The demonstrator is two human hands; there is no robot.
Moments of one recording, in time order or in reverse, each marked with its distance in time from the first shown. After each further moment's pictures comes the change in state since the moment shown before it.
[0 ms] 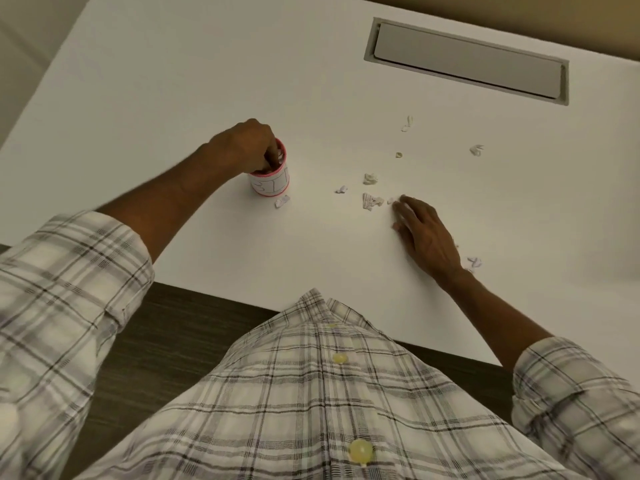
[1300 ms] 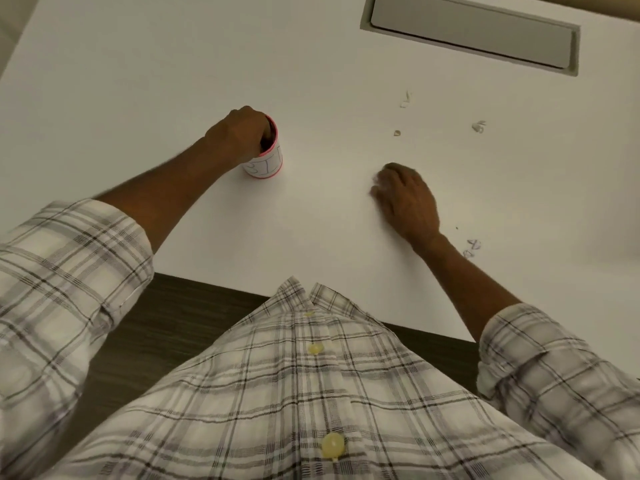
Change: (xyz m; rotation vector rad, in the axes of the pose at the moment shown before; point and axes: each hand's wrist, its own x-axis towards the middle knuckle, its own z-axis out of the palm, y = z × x) left_hand 0.022 -0.003 0.032 0.042 0.066 -0.131; right_hand 0.041 -0.024 0.011 -0.006 0.087 0.036
